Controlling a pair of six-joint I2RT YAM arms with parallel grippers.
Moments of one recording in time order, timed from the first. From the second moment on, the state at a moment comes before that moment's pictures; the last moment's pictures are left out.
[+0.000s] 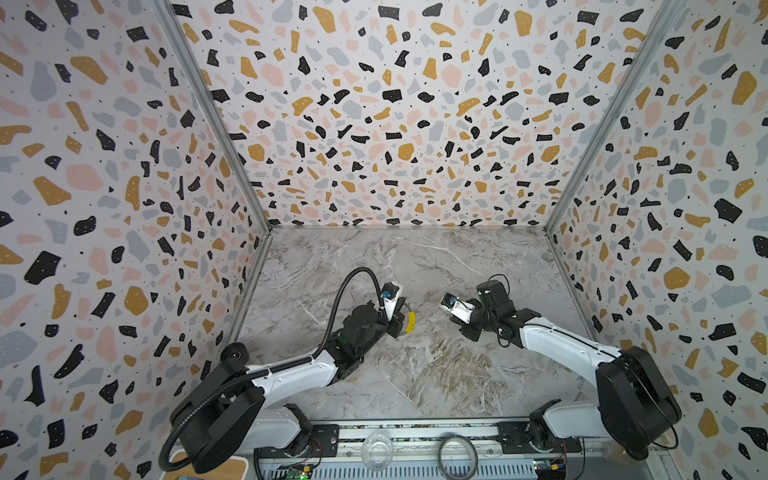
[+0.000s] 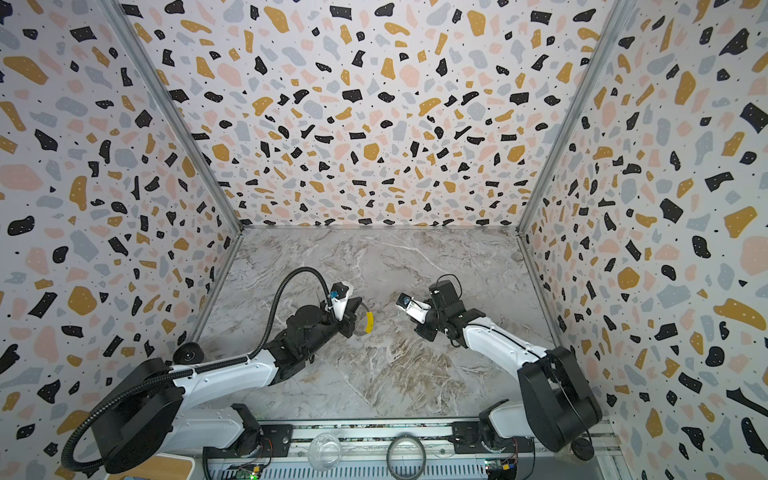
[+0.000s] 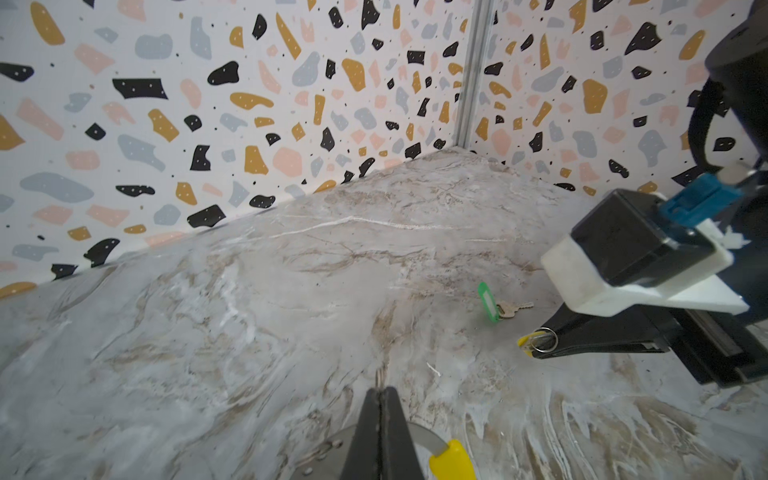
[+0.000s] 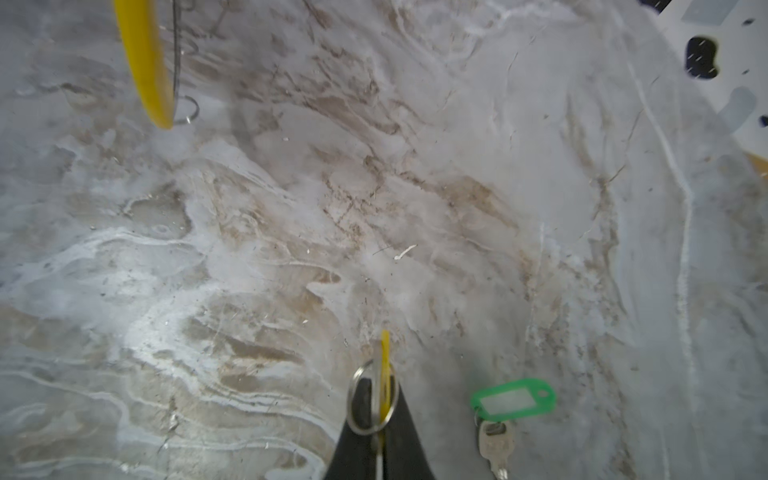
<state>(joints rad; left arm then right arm) -0.77 1.29 0.49 0.59 -0.13 -0.04 0.48 1.40 0.71 -0.21 -0.29 -0.62</state>
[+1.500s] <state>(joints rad) -0.63 1.61 0.57 0.64 -0.12 -0.16 0.45 1.34 0.71 -0.12 -0.14 -0.54</state>
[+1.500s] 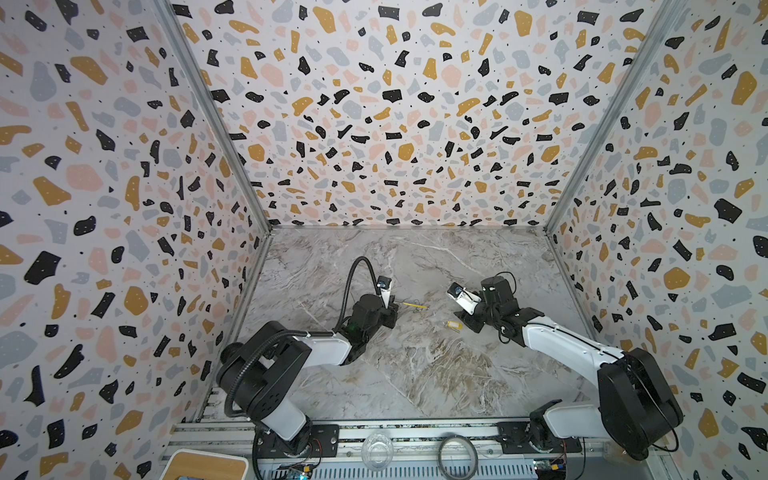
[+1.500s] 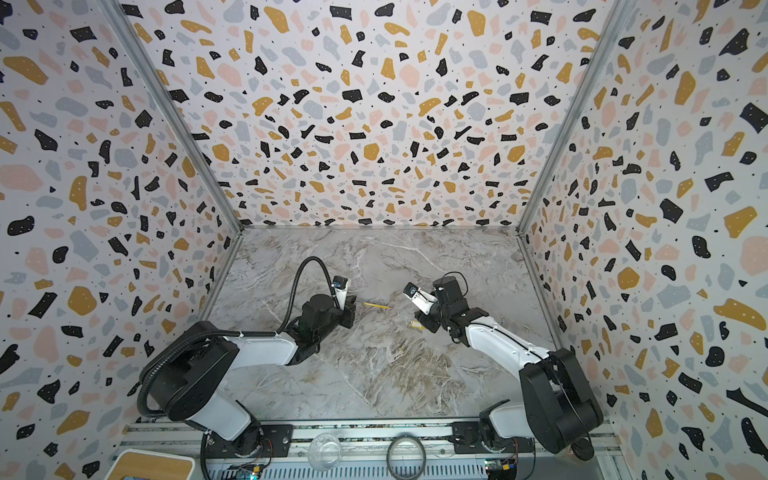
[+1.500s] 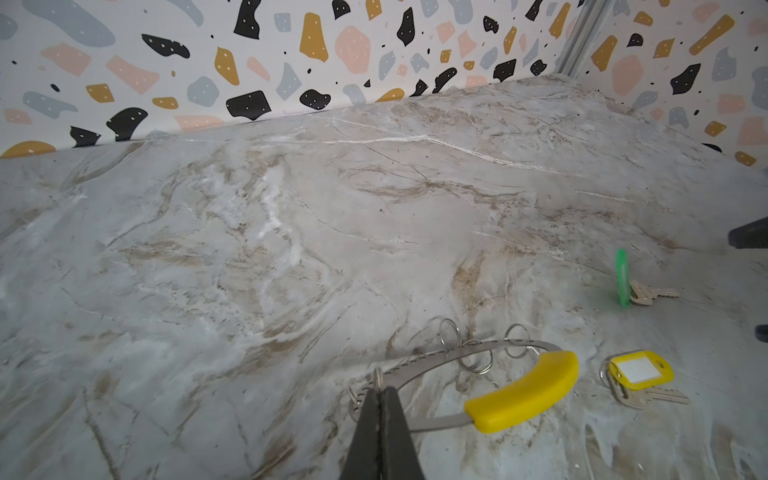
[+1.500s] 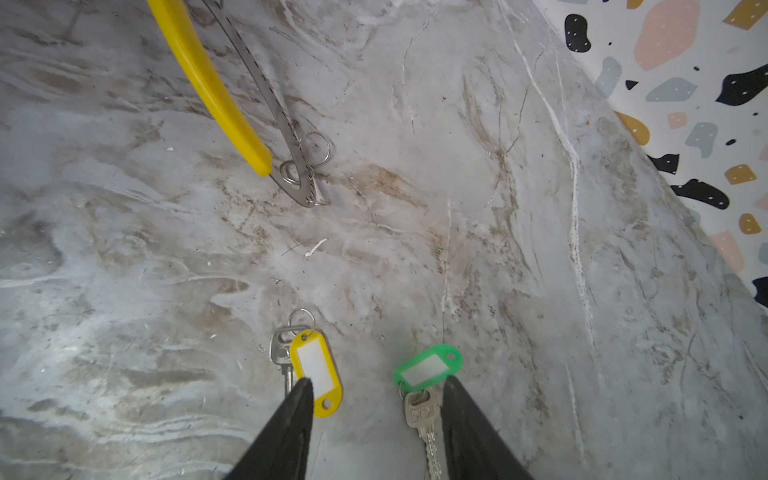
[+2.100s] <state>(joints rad) -0.60 1.65 0.51 0.74 -0.04 -0.20 0.42 1.33 0.65 -0.01 -0.06 -0.52</state>
